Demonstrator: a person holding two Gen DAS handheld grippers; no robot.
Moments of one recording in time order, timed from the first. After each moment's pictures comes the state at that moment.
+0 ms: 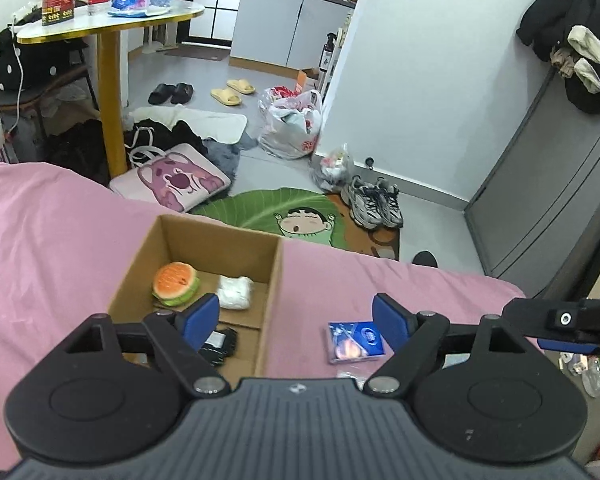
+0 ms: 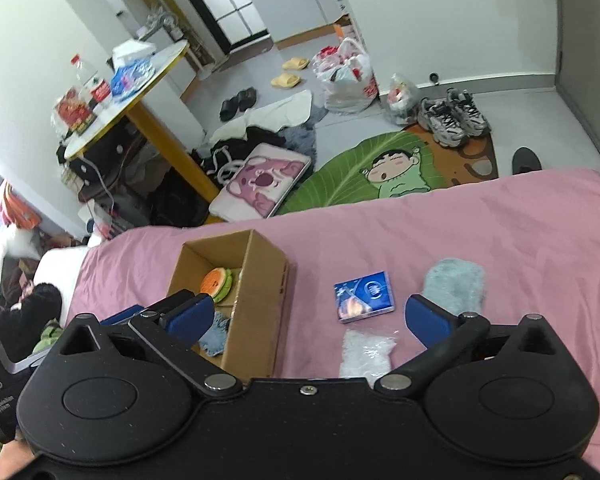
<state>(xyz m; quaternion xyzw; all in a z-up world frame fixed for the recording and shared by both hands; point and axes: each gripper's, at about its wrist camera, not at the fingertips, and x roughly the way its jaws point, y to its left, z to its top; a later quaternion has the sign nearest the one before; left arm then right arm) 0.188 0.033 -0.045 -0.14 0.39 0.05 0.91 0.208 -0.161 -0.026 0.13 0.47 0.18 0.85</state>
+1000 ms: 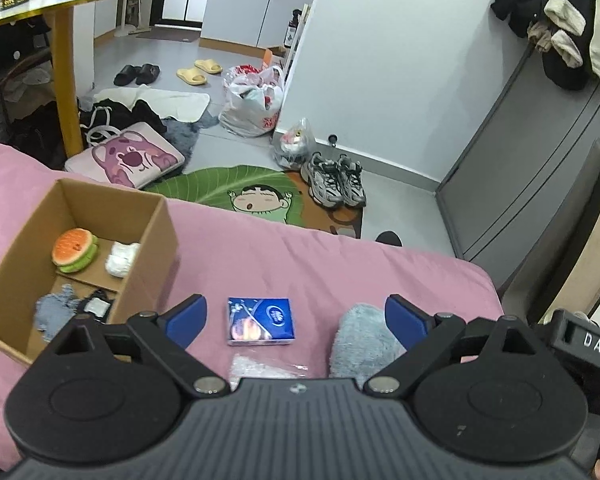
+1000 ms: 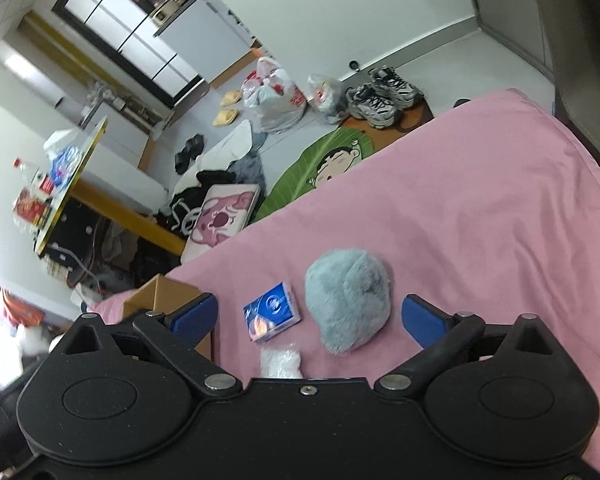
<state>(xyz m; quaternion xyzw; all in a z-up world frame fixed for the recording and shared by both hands) 0.220 -0.065 -0.078 -0.16 0.40 0.02 0.90 0.215 -0.285 -0.106 0.27 0.47 0.11 0.84</state>
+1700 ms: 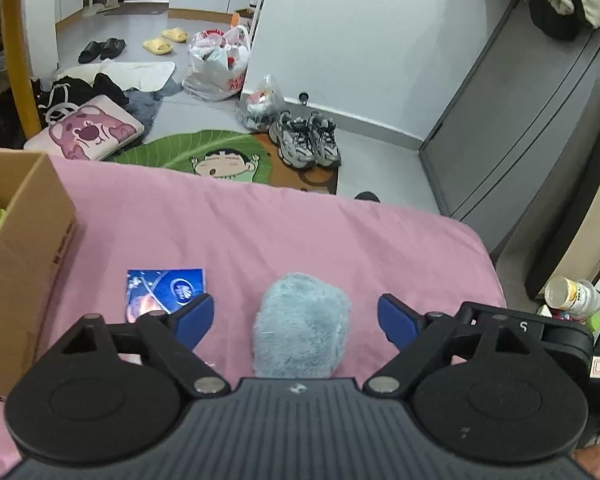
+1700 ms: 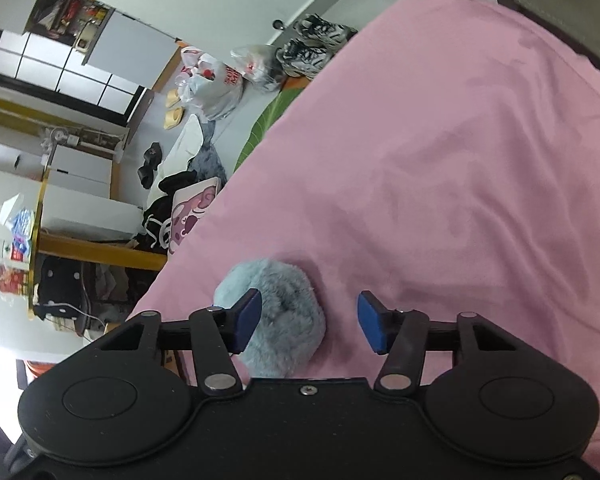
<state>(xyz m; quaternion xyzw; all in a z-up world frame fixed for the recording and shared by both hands) 0.268 -0.145 -0.137 -0.14 0.45 -0.01 0.88 0.252 -0.339 -0.198 0.38 0.53 0.05 0.76</state>
